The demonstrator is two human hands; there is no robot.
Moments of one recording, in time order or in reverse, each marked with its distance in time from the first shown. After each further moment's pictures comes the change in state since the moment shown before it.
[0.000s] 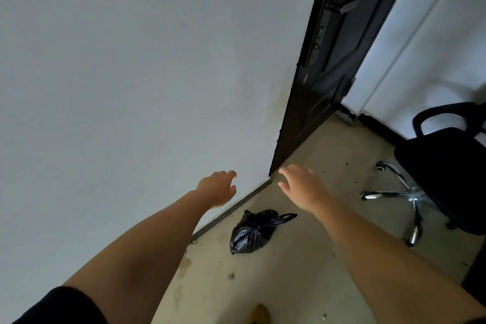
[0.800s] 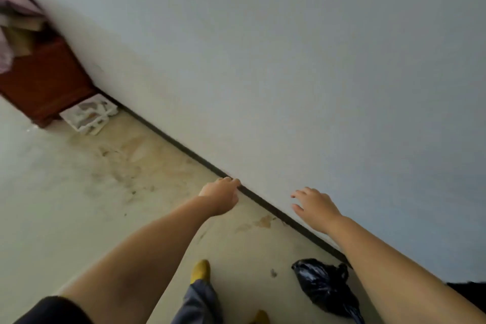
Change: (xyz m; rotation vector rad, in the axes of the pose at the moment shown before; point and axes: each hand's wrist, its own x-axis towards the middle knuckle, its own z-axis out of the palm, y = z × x) left_hand -0.311 -0.054 0.124 -0.518 0.258 -1.030; right_hand -0.022 -0.249 0.035 -0.319 -0.307 -1.097
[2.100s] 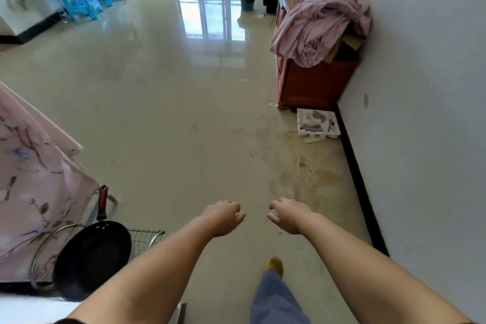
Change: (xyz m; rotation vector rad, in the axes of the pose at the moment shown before) left_hand -0.300 -0.525 0.025 -0.515 0.141 -0.937; right_hand 0.179 -0.719 0.039 -0.555 -0.350 -0.921
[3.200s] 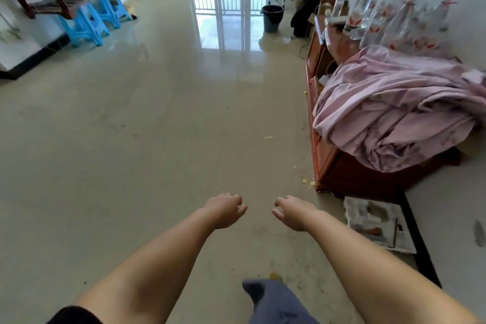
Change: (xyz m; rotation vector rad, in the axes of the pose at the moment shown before) left_hand 0.567 -0.210 -0.475 -0.003 0.032 -0.055; right_hand 0.599 0.045 -0.484 0.034 -0.009 -0.022
